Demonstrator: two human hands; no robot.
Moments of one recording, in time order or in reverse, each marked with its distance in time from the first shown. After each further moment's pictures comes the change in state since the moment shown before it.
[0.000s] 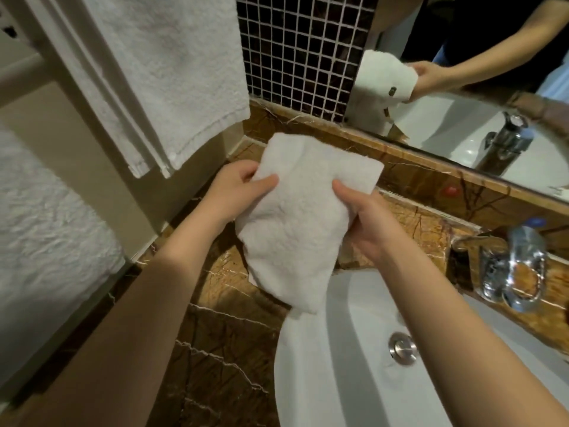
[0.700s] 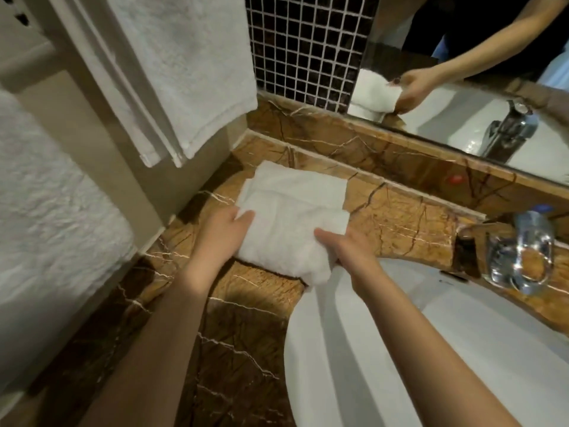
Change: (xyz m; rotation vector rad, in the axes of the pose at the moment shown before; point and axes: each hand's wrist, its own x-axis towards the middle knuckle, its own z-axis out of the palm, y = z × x) left_hand -0.032 -0.070 0.011 0.107 0.101 -0.193; right_hand -0.019 0.071 -0.001 -0.400 0.277 0.095
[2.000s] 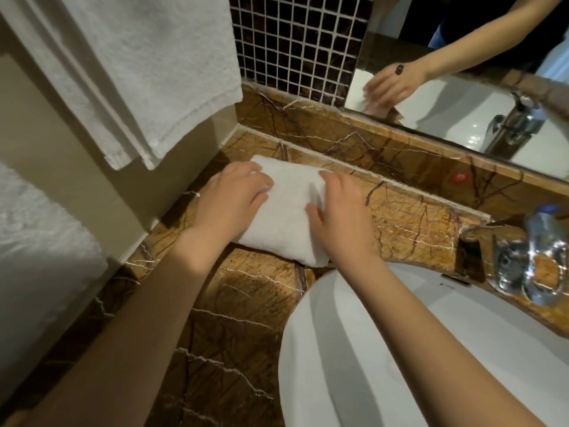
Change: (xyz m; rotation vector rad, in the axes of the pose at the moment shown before) left_hand 0.051 0.022 0.006 0.645 0.058 0.671; right_hand 0.033 -0.025 0.013 -1.010 0.272 -0.736
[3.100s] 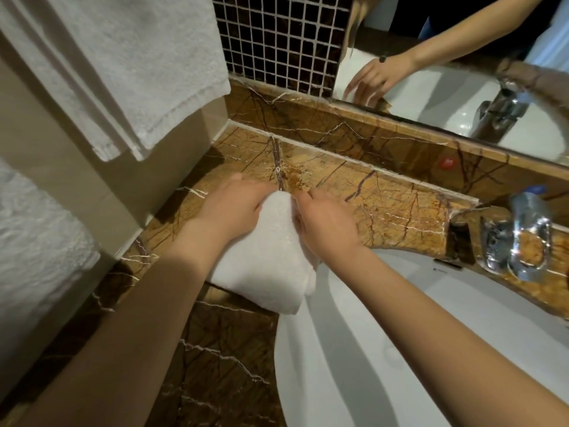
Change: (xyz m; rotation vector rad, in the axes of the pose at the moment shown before) left_hand -0.004 0.019 0.004 0.072 -0.250 0.010; right_hand -0.012 -0.003 0.005 -0.250 -0.207 -0.155
